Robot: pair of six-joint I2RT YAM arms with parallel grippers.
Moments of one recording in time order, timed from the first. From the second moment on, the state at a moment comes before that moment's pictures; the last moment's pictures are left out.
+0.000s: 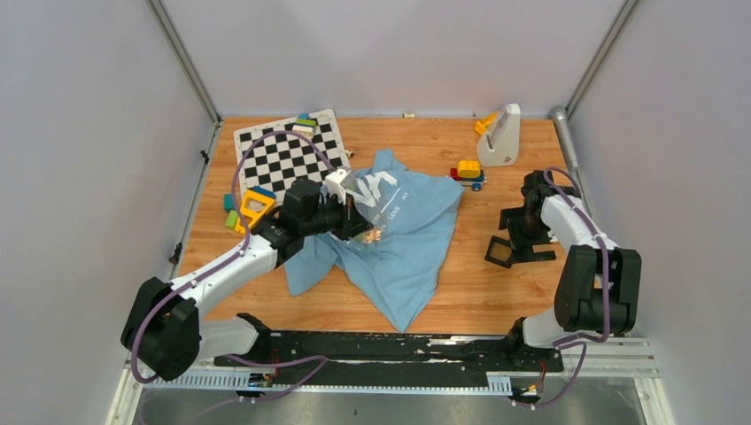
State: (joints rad) left arm -0.57 1.21 0.73 0.04 0.44 -0.35; right arm -0.09 1.49 0.97 -0.93 0.10 1.38
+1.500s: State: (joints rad) left arm -0.57 1.18 0.70 0.06 0.47 -0.36; right arm -0.10 1.49 0.83 -0.78 0.06 1.66
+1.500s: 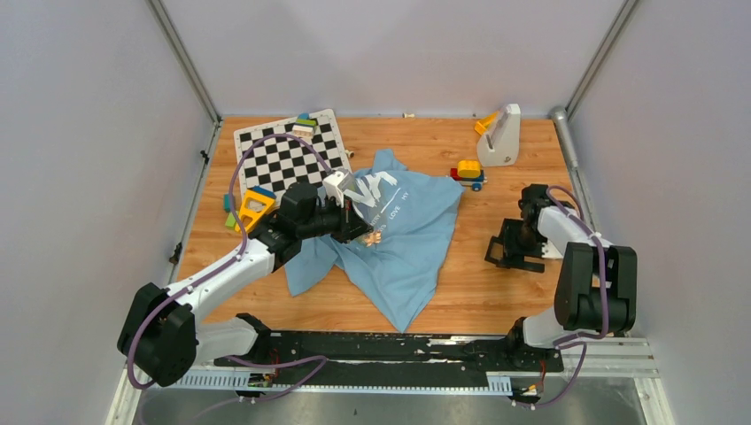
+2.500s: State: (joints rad) left arm -0.57 1.32 0.70 0.22 0.61 -0.40; right arm 0.25 1.45 0.89 -0.34 -0.75 0.50
